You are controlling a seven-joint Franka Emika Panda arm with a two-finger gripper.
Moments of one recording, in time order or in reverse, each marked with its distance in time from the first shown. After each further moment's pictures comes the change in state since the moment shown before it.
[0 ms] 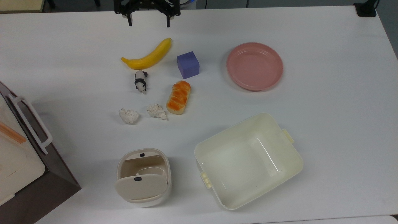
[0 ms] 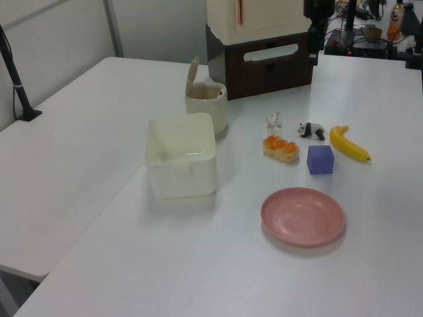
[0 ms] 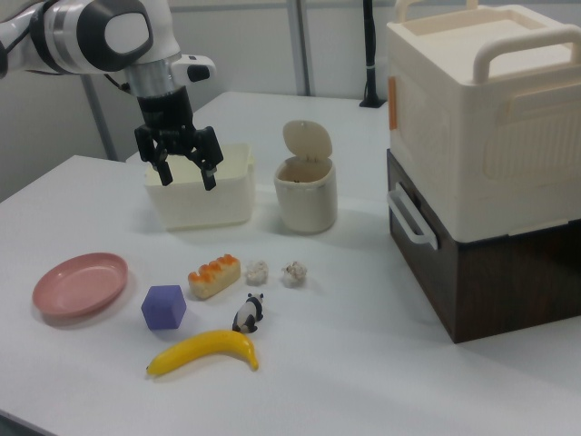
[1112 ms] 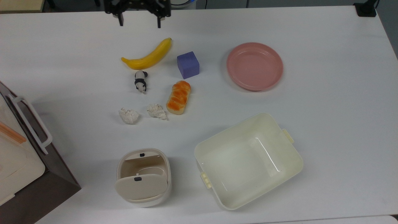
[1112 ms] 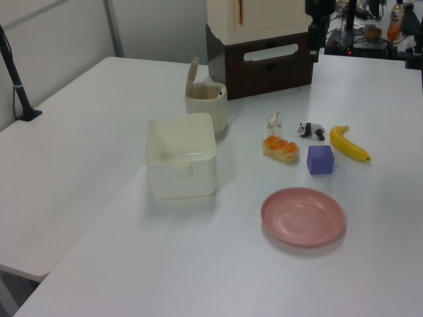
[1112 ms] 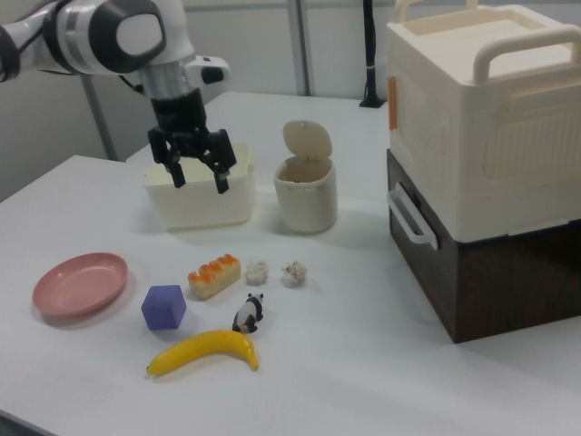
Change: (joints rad) arm -0.039 0.012 -0.007 0.012 0.001 0.000 -0.016
